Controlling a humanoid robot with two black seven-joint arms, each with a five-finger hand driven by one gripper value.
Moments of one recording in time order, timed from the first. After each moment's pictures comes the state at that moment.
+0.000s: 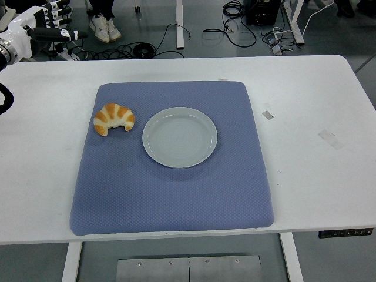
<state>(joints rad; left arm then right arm) -1.26 0.53 -0.01 -0.65 0.02 -0.12 -0.17 -0.09 0.00 0.11 0.11 -0.10 -0.10 0.21</state>
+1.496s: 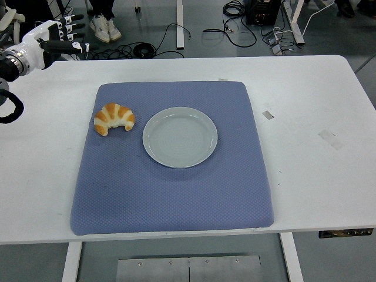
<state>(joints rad) -1.23 0.50 -0.04 -0.65 0.02 -0.17 -0.17 -0.10 0.00 0.11 0.11 -0.10 -0.10 0.21</state>
